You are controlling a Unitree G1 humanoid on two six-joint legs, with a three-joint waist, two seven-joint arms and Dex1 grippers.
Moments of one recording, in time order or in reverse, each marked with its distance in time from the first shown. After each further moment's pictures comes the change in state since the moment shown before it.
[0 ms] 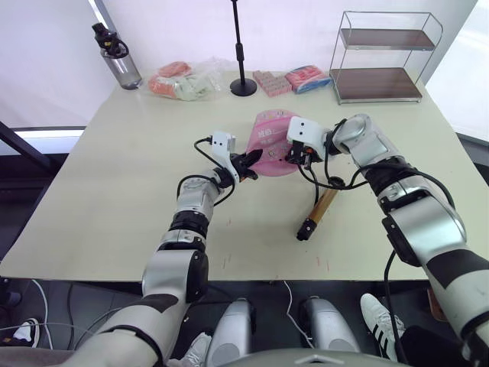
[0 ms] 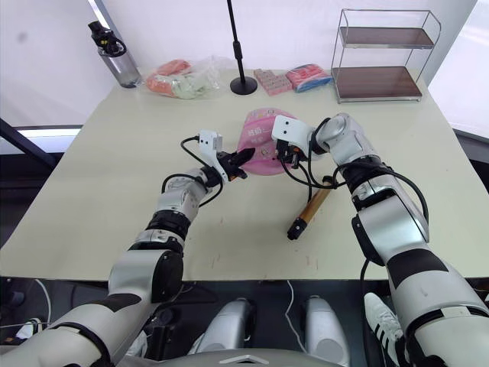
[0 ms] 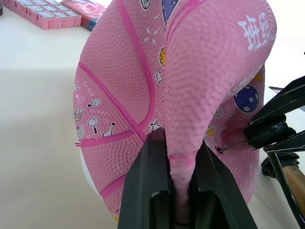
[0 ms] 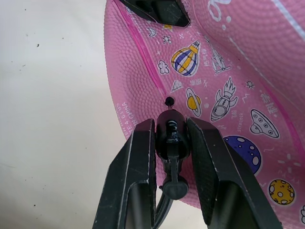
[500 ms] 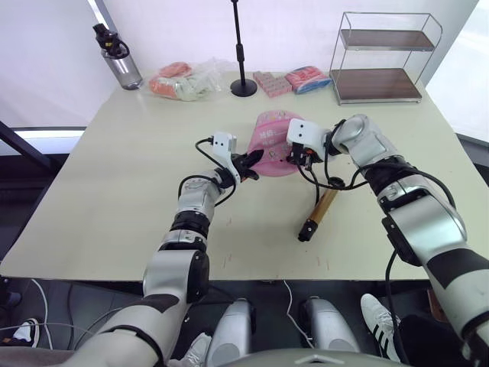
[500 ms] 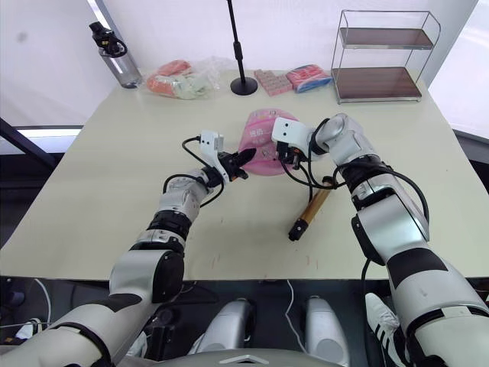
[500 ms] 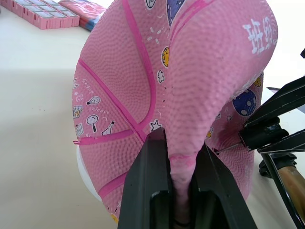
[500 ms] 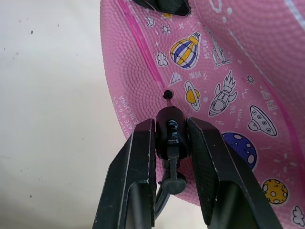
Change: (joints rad) left arm 0.000 -0.006 0.000 0.001 0.000 0.000 0.002; right arm -0.007 -0.002 0.031 0.007 -0.020 0.005 -0.008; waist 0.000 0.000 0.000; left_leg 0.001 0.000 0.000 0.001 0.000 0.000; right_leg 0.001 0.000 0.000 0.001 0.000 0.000
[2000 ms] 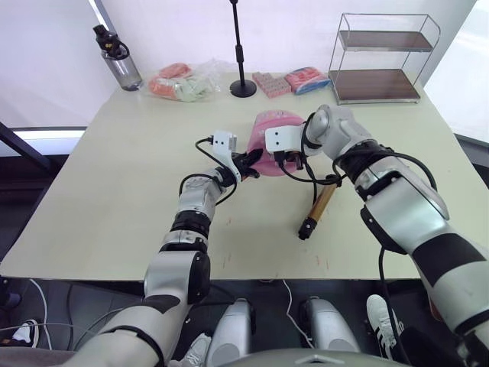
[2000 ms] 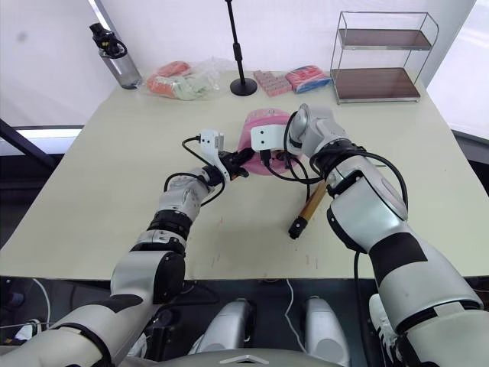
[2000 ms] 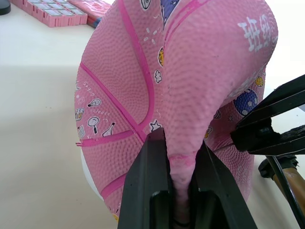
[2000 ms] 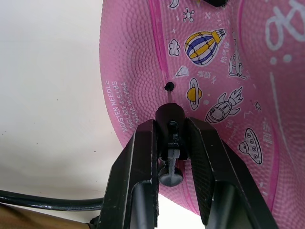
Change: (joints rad) left arm 0.006 -0.010 0.001 -0.054 0.000 0.053 0.053; right arm -0.180 0.136 0.190 0.179 -0.233 -0.013 -0.050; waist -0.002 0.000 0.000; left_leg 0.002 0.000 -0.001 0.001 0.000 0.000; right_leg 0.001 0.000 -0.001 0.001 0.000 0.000
